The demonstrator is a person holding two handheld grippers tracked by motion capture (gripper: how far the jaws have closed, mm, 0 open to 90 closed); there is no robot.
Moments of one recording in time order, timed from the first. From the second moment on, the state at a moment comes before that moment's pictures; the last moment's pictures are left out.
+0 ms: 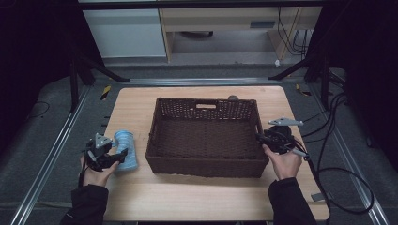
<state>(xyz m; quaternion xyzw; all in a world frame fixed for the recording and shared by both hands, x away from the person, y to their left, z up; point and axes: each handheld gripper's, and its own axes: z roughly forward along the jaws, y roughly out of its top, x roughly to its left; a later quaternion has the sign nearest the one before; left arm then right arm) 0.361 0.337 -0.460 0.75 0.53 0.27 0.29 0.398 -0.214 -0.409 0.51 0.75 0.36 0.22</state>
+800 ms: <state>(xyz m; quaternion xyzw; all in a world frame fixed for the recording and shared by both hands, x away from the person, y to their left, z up) 0.375 0.343 -0.478 0.75 0.55 0.20 0.29 0.414 -0.213 -0.421 0.52 0.78 0.32 0.17</state>
